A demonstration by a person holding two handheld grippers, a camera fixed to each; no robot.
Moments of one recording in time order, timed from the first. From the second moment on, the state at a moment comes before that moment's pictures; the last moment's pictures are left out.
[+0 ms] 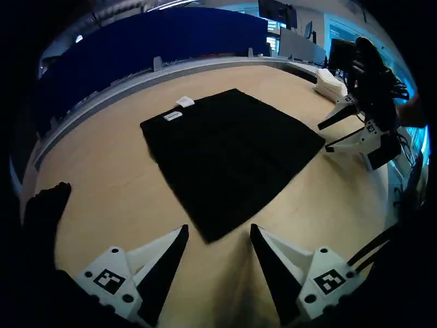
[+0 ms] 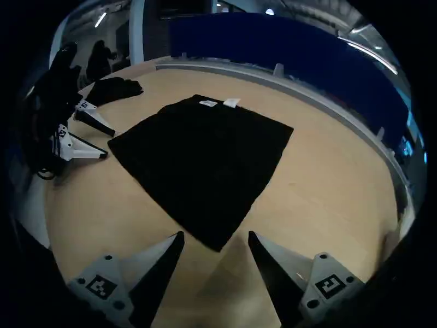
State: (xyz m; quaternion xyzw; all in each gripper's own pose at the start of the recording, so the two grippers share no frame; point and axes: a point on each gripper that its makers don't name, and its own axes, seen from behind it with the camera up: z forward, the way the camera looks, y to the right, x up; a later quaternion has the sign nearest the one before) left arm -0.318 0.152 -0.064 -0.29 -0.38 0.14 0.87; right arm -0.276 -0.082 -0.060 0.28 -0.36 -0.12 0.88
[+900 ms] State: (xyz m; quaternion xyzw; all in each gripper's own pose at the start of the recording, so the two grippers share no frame) left arm -0.322 0.159 -0.069 -0.29 -0.40 0.16 0.85; right arm -0.283 -0.079 -0.063 0.28 -0.36 -0.11 0.88
